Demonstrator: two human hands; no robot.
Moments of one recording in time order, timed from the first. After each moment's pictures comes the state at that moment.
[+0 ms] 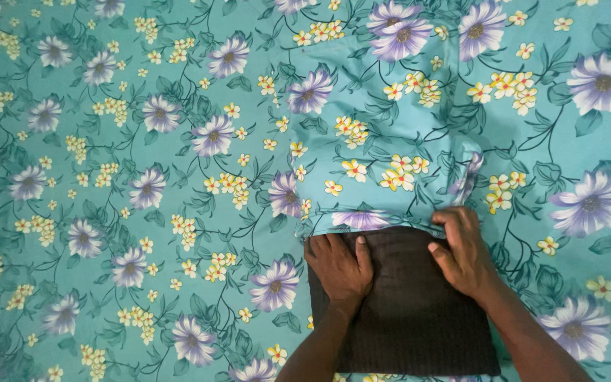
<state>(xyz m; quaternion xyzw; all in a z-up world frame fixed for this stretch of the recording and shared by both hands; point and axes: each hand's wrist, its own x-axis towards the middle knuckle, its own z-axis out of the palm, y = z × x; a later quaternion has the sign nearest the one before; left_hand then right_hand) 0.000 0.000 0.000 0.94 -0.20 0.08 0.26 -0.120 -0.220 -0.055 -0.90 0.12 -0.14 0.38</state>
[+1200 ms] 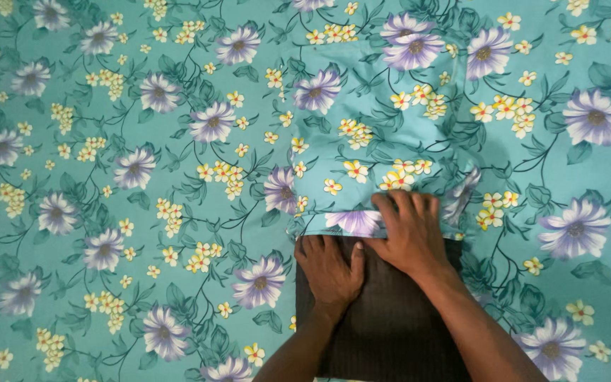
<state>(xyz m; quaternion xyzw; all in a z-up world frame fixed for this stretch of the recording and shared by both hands) 0.001 0.005 0.009 0.93 -0.22 0.09 0.28 -0.021 -0.162 0.051 -0.97 0.03 -0.23 0.11</state>
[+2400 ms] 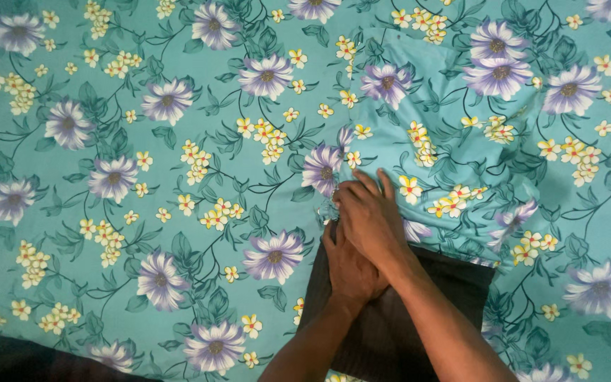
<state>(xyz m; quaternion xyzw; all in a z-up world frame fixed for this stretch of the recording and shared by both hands) 0.000 0.011 -0.014 0.93 -0.22 0.10 0.27 0.059 -0.077 0.042 -0.97 -0.11 -0.09 0.19</state>
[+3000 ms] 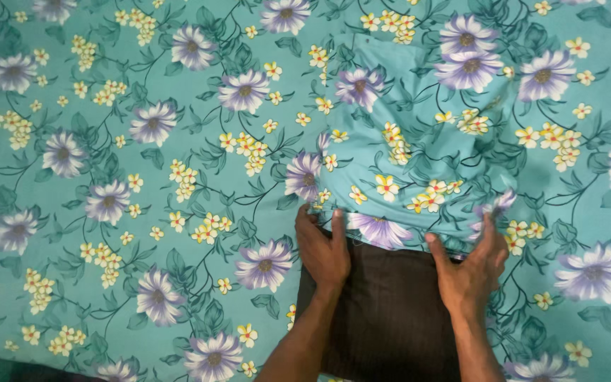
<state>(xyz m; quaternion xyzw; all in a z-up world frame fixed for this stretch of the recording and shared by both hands) 0.028 0.002 0.004 0.86 0.11 0.04 0.50 -0.078 -0.180 0.008 -0.88 0.36 -0.16 0.28</state>
